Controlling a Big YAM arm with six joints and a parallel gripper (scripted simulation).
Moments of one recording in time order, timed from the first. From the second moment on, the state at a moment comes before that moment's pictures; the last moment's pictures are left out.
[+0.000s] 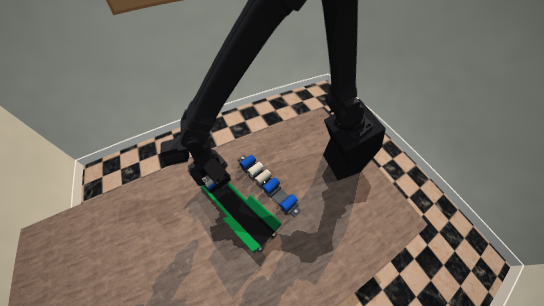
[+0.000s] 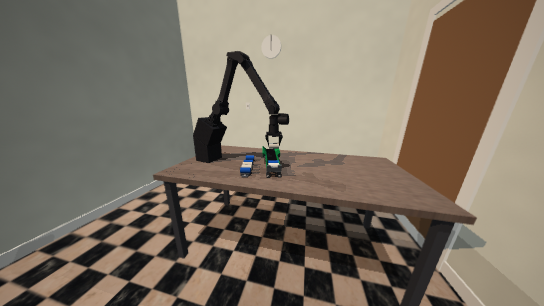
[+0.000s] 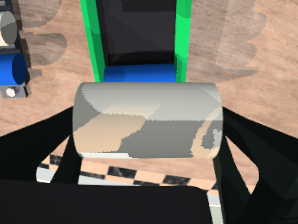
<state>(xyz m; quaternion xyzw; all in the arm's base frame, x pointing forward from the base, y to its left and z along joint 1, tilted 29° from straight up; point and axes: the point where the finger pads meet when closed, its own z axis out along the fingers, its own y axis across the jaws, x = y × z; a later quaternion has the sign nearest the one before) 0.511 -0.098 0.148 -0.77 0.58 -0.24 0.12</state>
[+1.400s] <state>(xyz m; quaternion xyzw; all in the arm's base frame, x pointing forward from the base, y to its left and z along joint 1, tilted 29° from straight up) 0.551 -0.100 0.053 -0.78 0.57 -0.22 0.11</state>
